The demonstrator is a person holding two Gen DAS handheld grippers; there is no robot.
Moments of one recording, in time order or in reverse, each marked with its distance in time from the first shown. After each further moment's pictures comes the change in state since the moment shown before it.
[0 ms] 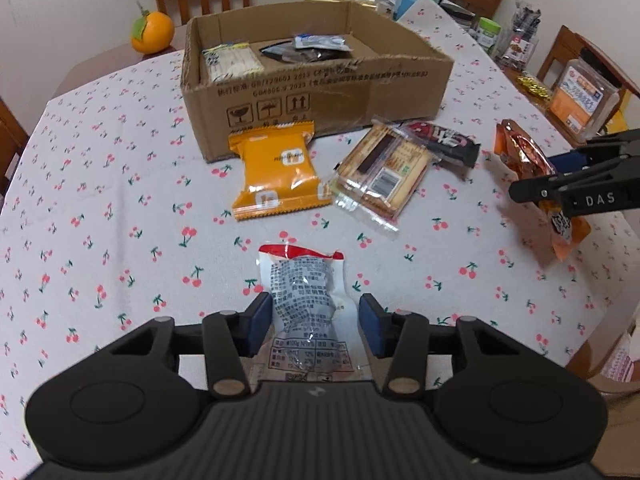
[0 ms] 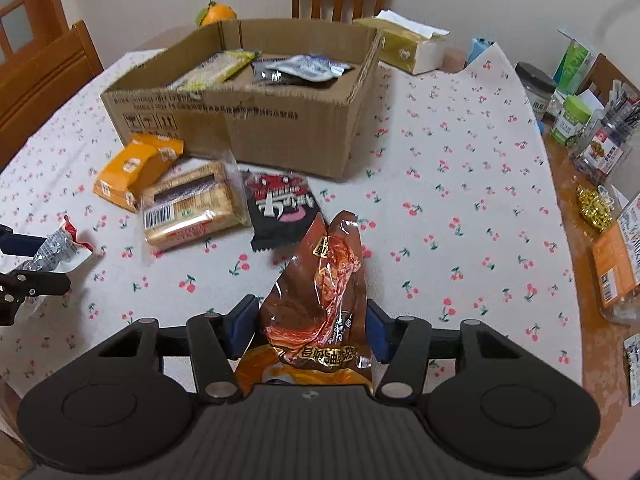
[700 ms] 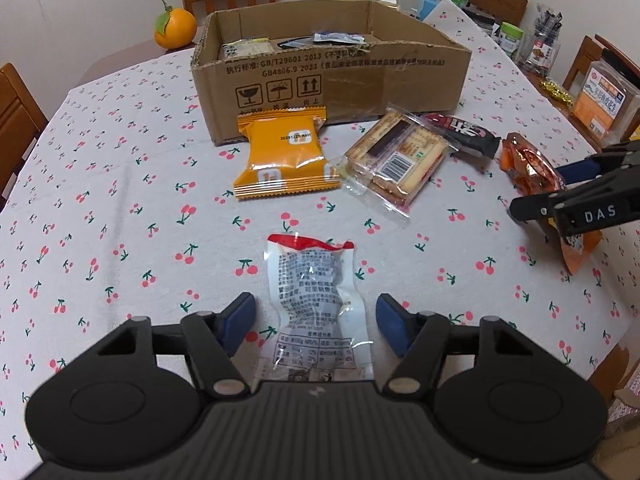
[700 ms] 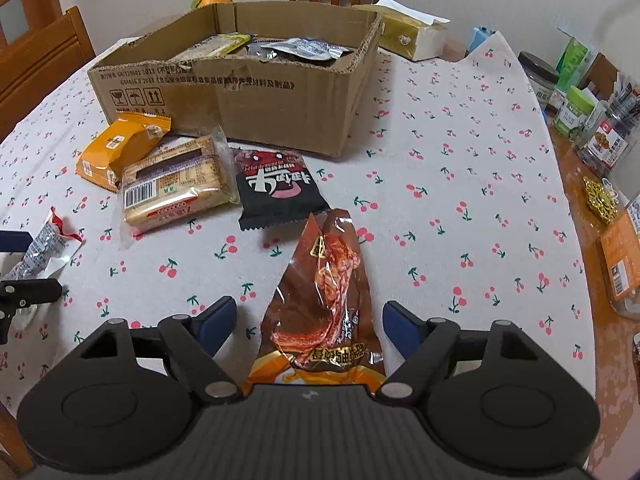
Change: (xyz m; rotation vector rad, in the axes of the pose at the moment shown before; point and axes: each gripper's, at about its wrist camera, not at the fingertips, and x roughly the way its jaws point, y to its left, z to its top) left arm 0.018 -0.012 -0.020 -0.057 -0.043 0.079; right arm 0.025 0.005 -0.011 -0.010 0.010 -0.026
